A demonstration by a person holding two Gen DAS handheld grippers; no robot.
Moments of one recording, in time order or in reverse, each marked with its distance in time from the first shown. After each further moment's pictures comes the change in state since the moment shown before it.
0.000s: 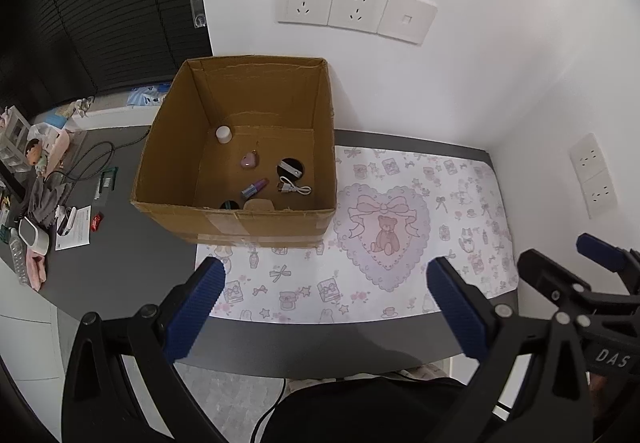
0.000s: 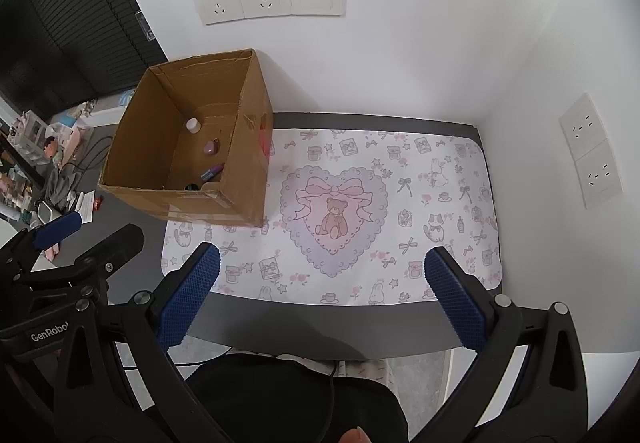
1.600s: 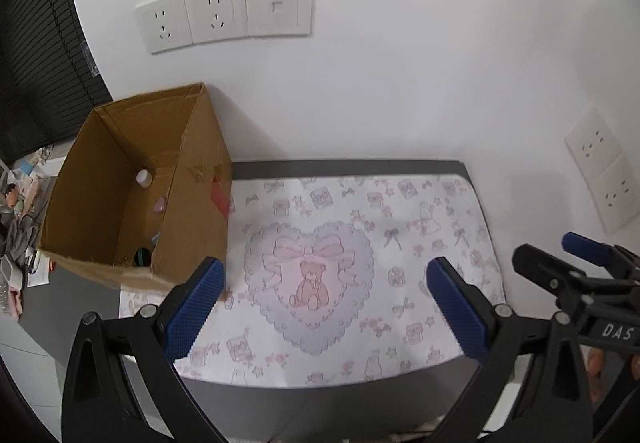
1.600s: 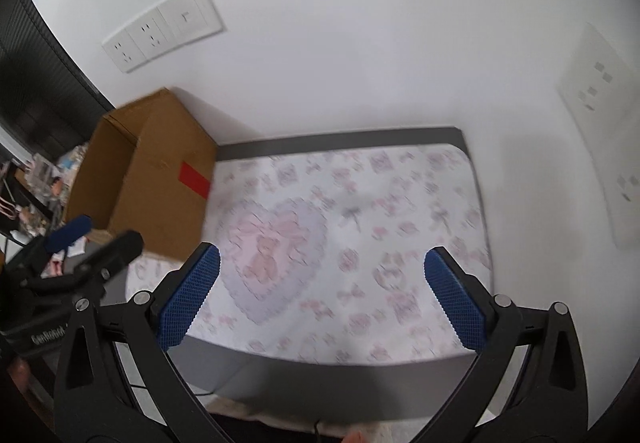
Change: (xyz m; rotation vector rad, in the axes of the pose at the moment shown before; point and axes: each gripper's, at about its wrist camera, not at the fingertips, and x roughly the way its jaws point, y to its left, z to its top) left arm 0.097 -0.181 0.014 0.091 -0.098 0.028; right arm 0.088 -0.211 0.009 0.080 -0.074 0.126
